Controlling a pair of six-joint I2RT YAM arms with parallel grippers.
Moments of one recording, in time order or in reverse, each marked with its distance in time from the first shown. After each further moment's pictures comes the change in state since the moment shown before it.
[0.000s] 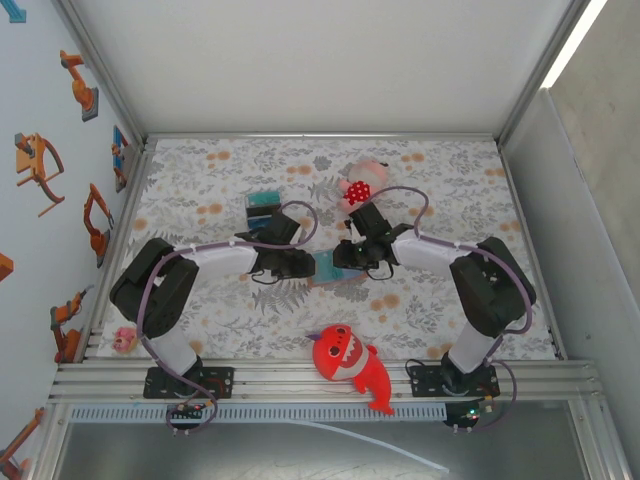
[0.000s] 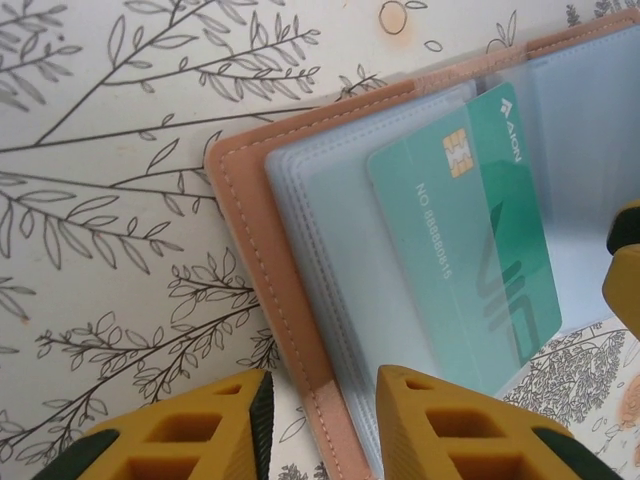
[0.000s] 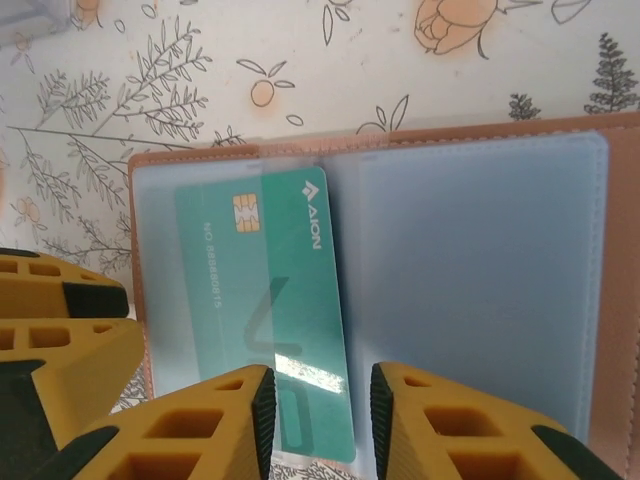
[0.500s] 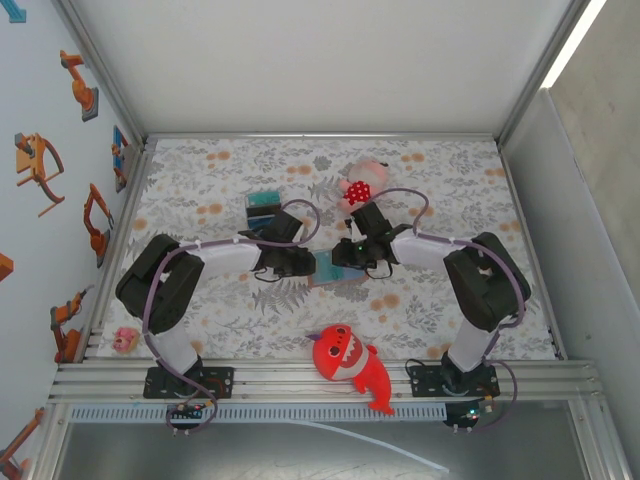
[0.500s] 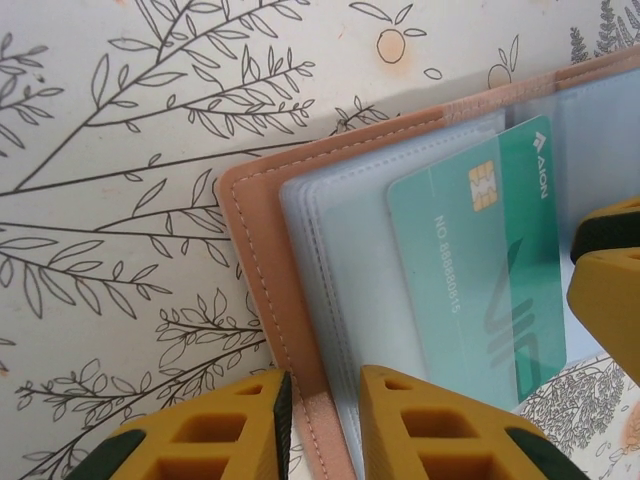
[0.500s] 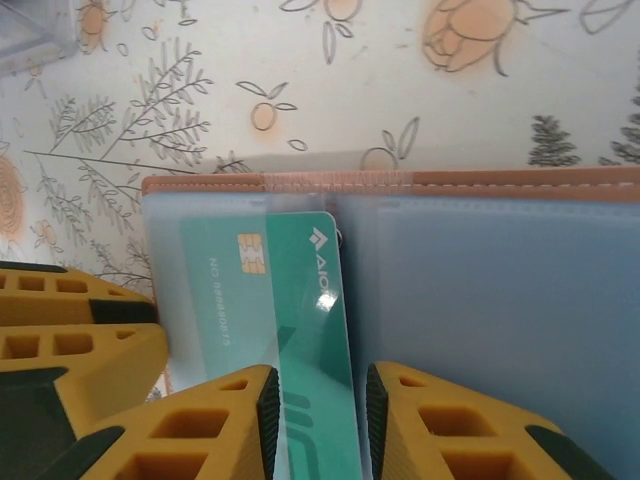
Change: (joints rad) left arm 0.000 0.037 0.026 0.007 -0.005 0.003; right arm -0.024 0.043 -0.011 0.066 -0.053 0.029
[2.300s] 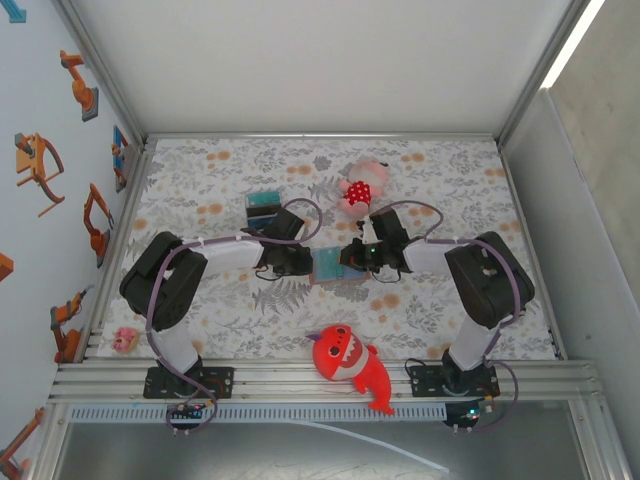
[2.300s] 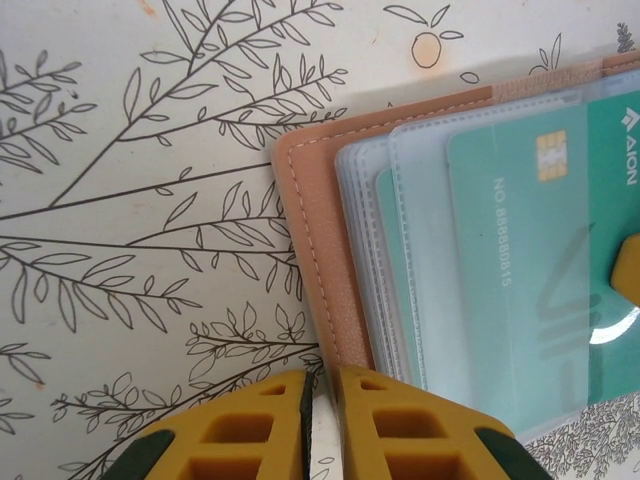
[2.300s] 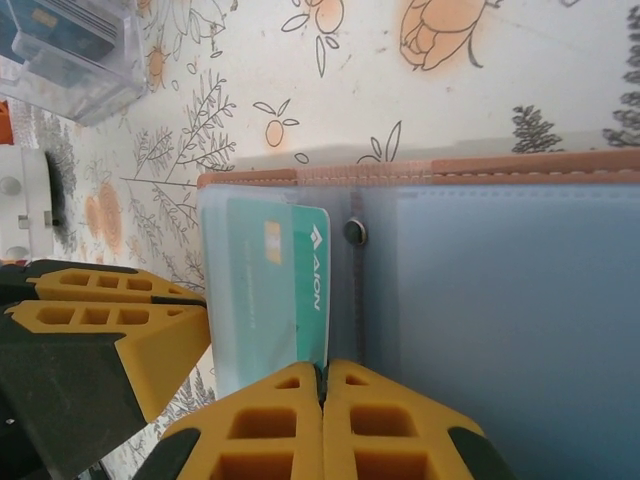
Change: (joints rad) left arm 0.004 0.026 0.036 -0.052 -0.031 0.027; right arm -0.100 0.000 -0.159 0.293 -0.212 0.094
